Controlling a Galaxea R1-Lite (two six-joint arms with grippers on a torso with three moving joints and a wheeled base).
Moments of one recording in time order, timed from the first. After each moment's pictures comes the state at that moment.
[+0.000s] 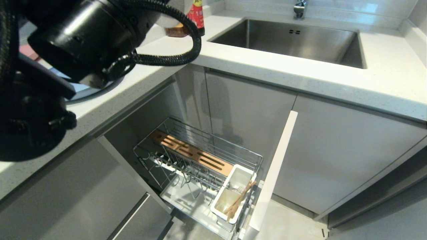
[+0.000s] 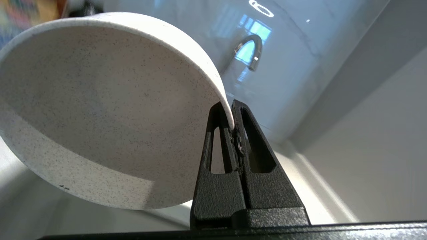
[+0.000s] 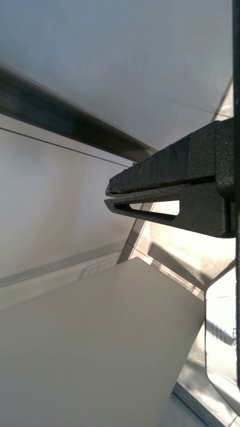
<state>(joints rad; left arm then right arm) -0.84 1.61 -1.29 -0.94 0.34 -0.19 0.00 0.00 0.00 0.00 0.00 0.01</state>
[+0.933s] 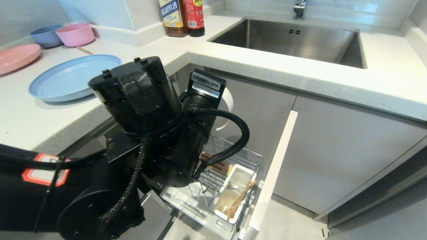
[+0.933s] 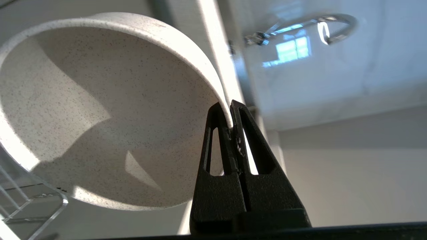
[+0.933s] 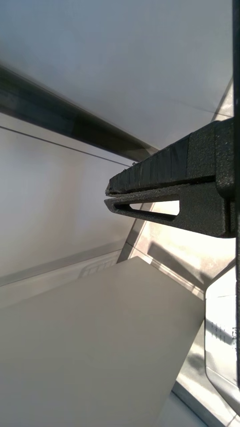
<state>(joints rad) -0.98 1.74 -0.99 -0.99 0.74 -0.98 0.00 0.00 0.00 0.00 0.00 0.01</state>
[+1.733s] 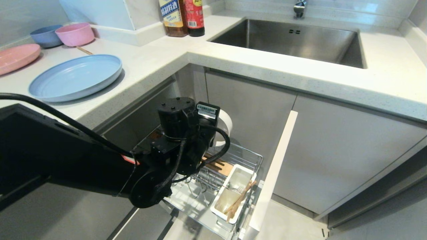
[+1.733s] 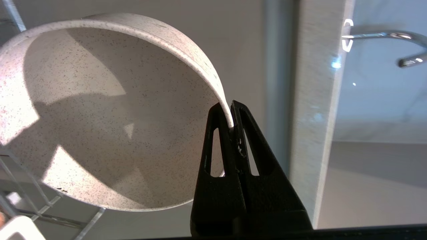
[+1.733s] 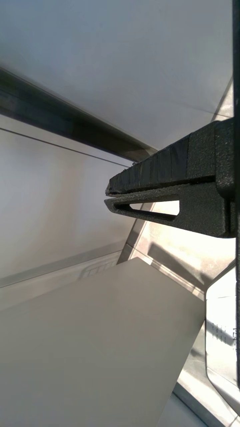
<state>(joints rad) -0.76 1.95 -1.00 -0.99 0.49 -1.28 0.00 0.00 0.00 0.00 0.00 0.01</state>
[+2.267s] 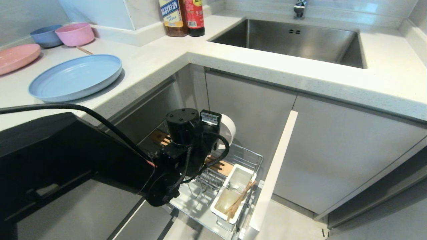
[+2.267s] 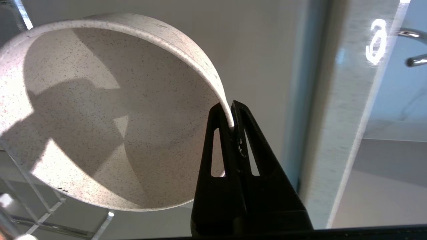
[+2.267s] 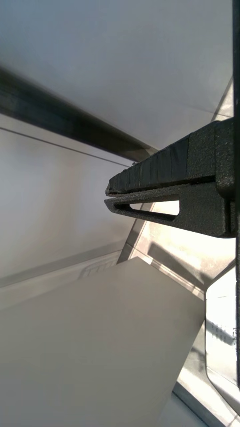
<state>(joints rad) -0.72 2.06 -1.00 -1.11 0.38 -1.32 0.00 0.00 0.00 0.00 0.00 0.01</state>
